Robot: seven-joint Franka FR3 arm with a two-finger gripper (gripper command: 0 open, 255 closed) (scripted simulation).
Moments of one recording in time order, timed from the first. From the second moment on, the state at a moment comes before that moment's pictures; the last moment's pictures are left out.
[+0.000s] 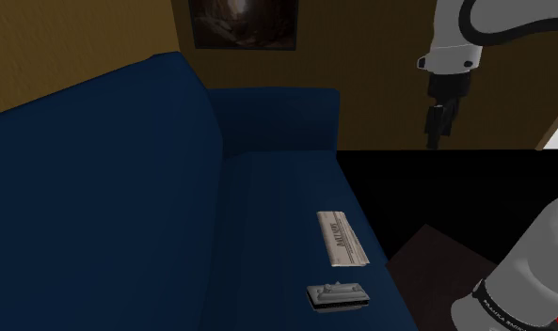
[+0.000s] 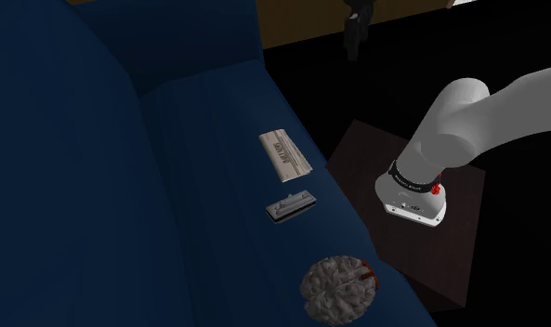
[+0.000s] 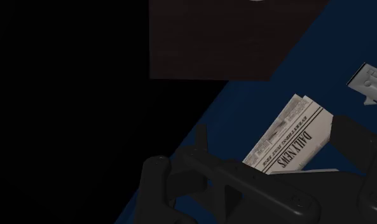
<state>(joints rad) -0.02 -0.74 -0.04 -2.39 -0.11 1.46 -0.15</state>
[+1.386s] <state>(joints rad) 0.29 -0.74 0.22 -2.84 0.08 2.15 -0.14</state>
